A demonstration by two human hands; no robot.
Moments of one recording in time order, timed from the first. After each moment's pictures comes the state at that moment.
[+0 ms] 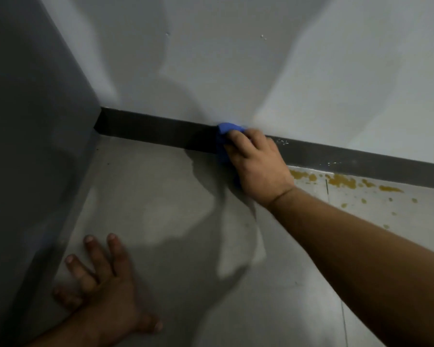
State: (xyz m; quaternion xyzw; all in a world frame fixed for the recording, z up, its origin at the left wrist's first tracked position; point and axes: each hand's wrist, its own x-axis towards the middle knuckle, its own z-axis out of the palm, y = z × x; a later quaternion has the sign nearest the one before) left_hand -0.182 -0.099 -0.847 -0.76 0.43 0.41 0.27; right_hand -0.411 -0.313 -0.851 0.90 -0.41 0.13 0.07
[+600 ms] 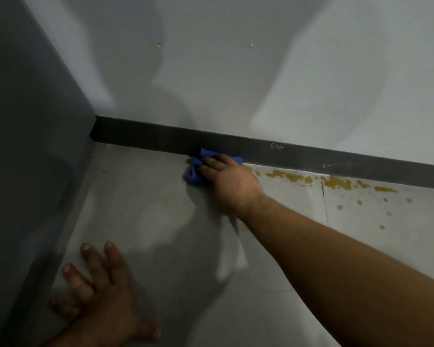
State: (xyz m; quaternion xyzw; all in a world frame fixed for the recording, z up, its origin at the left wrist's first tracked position) left_hand -0.188 -0.104 -0.836 -0.76 0.42 0.41 0.28; right_hand -0.378 -0.308 -0.873 0.88 -0.46 -0.01 -0.13
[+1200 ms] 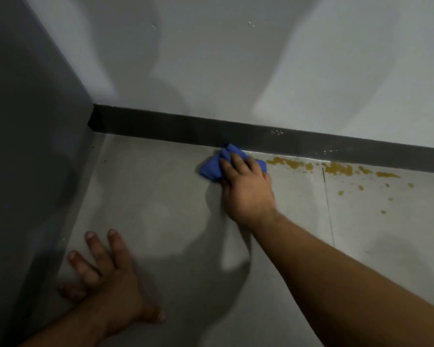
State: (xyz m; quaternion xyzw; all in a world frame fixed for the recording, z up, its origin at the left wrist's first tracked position) left_hand -0.186 -0.103 -0.838 -0.77 0.42 0.40 0.26; right_hand -0.402 -0.264 -0.891 0.78 -0.61 0.00 -0.14
